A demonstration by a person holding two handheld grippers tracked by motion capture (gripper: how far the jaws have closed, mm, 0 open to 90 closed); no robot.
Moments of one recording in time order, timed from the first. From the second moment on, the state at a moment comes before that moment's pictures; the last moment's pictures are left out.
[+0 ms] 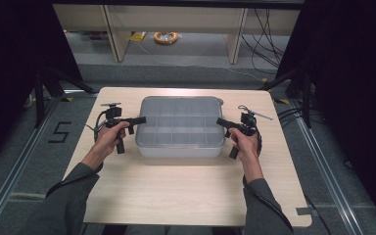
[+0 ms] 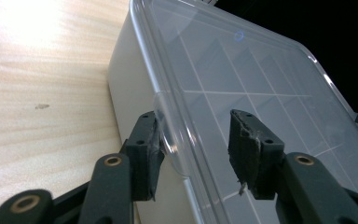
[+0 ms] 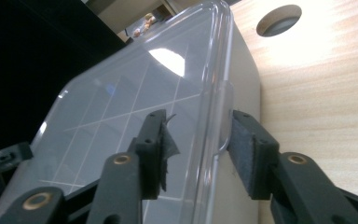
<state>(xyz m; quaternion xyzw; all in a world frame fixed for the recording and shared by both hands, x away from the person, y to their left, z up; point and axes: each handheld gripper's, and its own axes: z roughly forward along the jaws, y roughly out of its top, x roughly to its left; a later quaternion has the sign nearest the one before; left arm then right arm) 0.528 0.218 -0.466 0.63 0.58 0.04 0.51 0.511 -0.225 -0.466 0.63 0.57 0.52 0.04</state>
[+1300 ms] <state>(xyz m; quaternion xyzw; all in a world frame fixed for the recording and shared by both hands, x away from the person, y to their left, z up) 0.460 0.235 -0.400 0.65 0.52 0.08 0.56 0.455 -0.226 -0.406 0.57 0.56 0.60 0.07</state>
